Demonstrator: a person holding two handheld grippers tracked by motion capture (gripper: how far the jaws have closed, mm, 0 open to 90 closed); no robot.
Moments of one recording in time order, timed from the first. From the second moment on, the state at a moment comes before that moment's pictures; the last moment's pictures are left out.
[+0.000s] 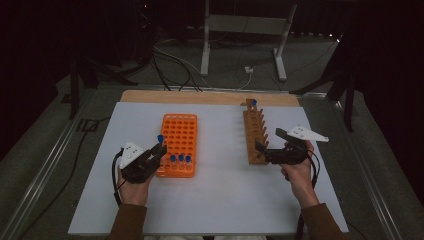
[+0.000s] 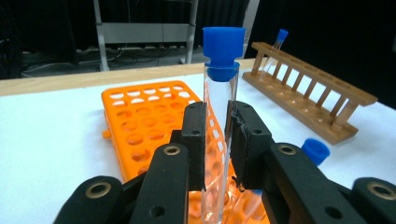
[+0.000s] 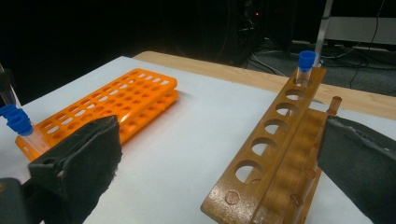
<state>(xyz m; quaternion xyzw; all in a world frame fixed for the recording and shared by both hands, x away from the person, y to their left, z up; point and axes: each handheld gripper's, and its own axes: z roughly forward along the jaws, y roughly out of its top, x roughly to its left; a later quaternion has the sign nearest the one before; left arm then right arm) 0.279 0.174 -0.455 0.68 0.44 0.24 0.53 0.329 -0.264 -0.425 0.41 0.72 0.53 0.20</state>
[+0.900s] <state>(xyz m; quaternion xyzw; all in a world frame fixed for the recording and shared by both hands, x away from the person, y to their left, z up) 0.277 0.170 -0.484 0.72 0.44 0.23 0.48 0.328 -0.268 -0.429 0.41 0.72 0.53 0.20</state>
